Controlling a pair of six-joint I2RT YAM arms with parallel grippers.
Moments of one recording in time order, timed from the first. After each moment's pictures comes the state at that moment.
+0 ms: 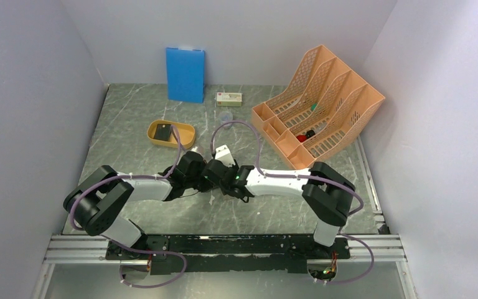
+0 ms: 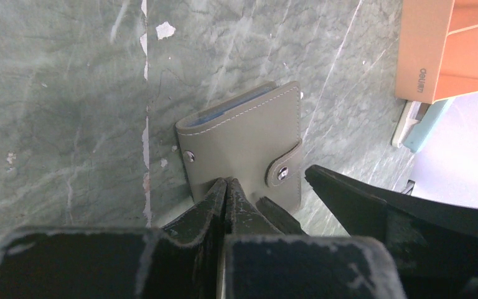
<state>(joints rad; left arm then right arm) -0.71 1.52 0.49 0.31 0.12 -1.06 1.12 1.74 1.08 -0.41 0.52 0.51</state>
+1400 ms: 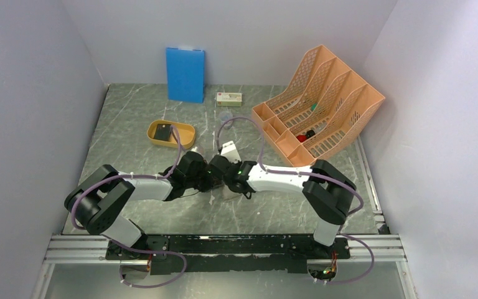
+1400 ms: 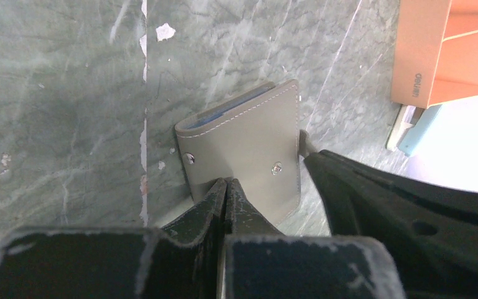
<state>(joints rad) -0.71 1.53 0.49 0.32 0.12 -1.08 1.08 1.77 1.10 -0.47 0.59 0.51</state>
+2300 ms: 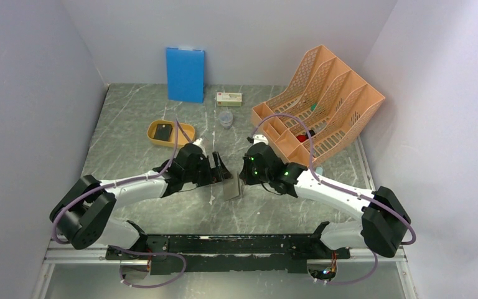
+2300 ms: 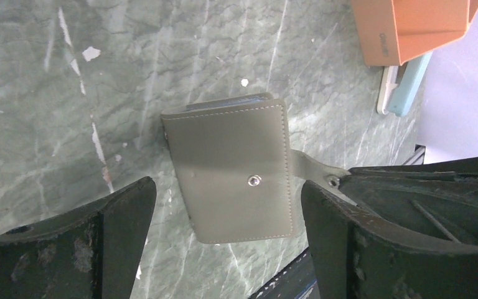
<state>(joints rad) -0.71 1.38 0.58 0.14 0.16 -0.89 0.86 1.29 0.79 -0.24 0.12 0.59</state>
